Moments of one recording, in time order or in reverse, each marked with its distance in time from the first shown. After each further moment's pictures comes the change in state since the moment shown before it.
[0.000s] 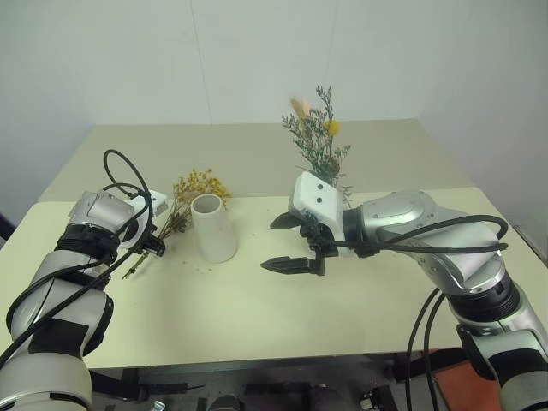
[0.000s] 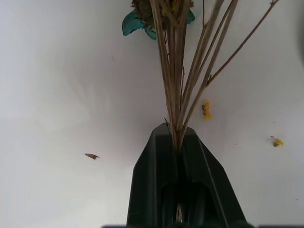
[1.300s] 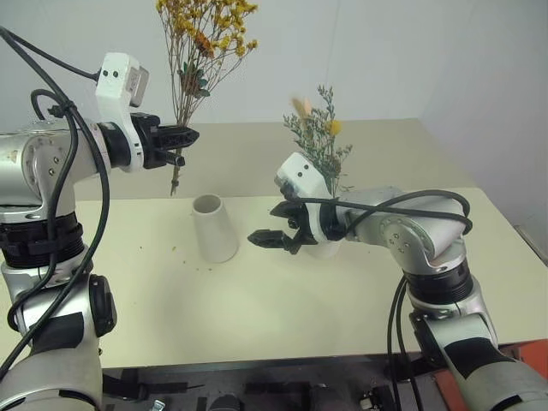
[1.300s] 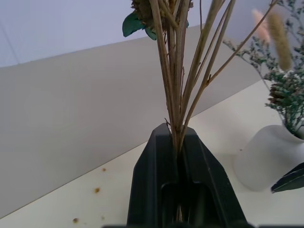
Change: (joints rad) left arm -0.012 -0.084 0.665 -0.827 -0.469 0.339 0.286; right arm -0.084 0.267 -0.119 0.147 0.002 0.341 -0.305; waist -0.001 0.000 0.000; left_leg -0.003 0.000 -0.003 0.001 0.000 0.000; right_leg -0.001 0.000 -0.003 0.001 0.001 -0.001
